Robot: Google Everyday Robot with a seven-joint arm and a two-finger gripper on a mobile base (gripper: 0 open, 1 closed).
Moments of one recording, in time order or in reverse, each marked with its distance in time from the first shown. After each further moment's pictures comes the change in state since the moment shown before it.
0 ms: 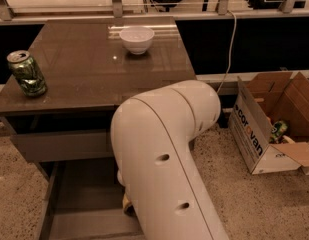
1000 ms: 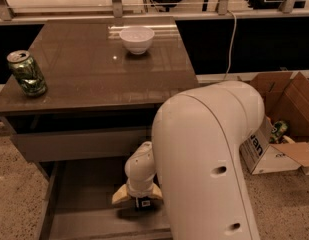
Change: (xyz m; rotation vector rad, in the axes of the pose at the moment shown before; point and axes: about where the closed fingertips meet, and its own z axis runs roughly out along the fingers) arm 0.003 0.008 -0.047 -0.154 -0.035 0.045
